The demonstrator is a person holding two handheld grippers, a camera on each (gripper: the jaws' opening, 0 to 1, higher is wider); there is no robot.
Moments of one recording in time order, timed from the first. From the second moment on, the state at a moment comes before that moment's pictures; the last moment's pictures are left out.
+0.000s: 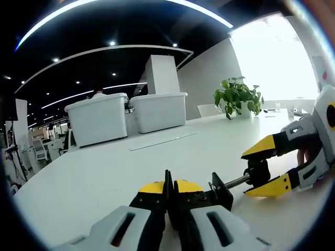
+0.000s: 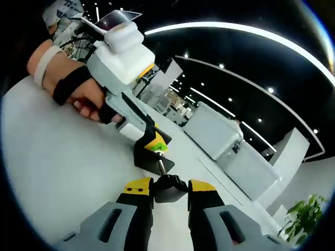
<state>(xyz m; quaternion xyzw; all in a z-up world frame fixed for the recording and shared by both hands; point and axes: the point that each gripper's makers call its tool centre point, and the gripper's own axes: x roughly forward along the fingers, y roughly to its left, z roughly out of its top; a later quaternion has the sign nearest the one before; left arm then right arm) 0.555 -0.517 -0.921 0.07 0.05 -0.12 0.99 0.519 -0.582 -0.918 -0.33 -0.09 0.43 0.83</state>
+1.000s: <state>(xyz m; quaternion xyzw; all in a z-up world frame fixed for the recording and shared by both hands) 0.556 -0.521 -0.921 0.07 0.05 -0.14 0.99 0.508 -0.590 -0.932 0.30 0.30 0.43 0.80</state>
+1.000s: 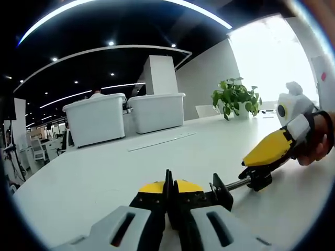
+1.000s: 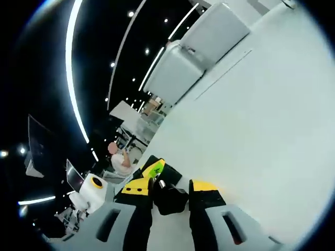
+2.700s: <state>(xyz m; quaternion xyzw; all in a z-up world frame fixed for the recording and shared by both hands) 0.559 -0.523 -0.923 0.07 0.05 -0.15 0.99 0.520 -0.605 -0.935 0.23 0.24 0.44 0.83</state>
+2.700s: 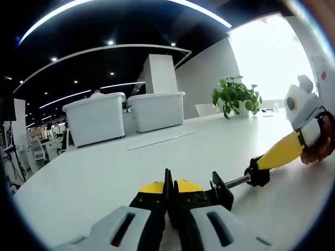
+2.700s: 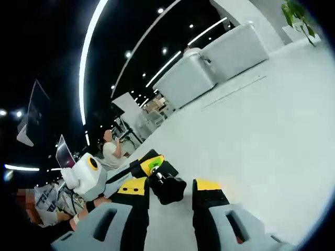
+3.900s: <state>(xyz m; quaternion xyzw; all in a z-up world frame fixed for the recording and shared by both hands) 0.553 -0.526 -0.923 0.08 0.05 -0.14 0.99 0.514 -0.585 -0.920 -0.33 -0.09 0.44 0.83</state>
